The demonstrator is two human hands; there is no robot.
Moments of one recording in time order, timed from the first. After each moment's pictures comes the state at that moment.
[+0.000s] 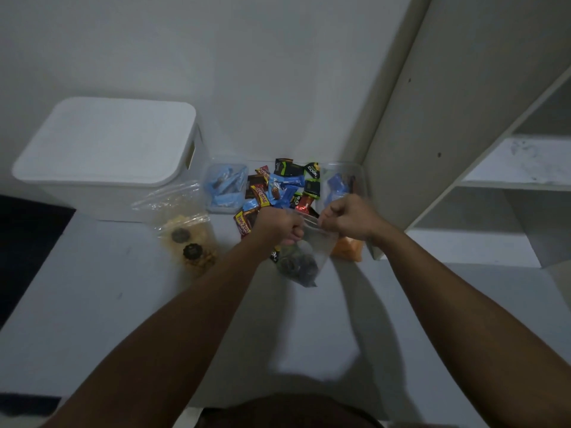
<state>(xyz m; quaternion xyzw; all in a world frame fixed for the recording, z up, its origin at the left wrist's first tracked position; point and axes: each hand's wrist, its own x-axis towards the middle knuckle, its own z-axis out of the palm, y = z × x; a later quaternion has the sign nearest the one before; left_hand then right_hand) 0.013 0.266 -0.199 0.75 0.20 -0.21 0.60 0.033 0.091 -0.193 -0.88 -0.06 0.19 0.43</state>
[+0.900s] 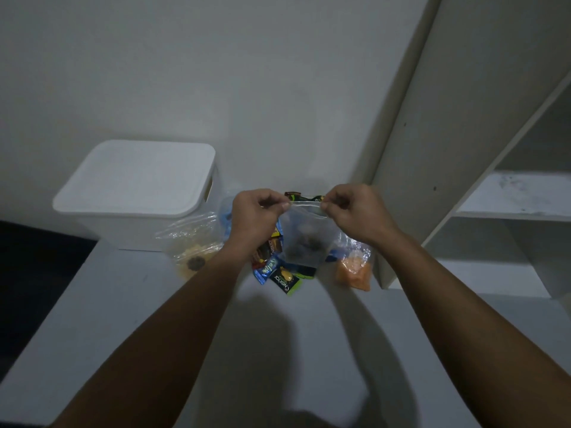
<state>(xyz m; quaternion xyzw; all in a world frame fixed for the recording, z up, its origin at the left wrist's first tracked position) 0.014 0.305 -0.132 0.83 0.06 0.12 0.55 0.036 0.114 -0.127 -0.92 -0.13 -0.07 0.37</state>
